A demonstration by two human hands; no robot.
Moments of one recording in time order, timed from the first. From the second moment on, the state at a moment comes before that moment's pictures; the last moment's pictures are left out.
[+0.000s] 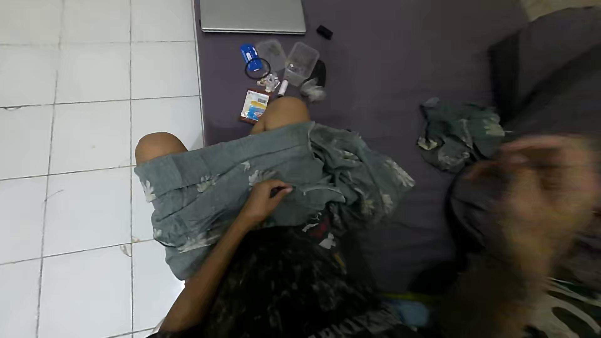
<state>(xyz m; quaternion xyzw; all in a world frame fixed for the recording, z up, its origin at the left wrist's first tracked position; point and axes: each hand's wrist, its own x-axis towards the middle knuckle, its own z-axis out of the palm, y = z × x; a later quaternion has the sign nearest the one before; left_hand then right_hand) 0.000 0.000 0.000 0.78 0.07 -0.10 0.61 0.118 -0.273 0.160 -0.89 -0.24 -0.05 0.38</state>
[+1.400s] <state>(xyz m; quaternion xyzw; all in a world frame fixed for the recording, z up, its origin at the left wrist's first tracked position) -0.043 -0.017 0.055 0.89 -0.05 0.11 0.45 0.065 -0.201 0.035 -0.72 -0.45 0.06 0.53</state>
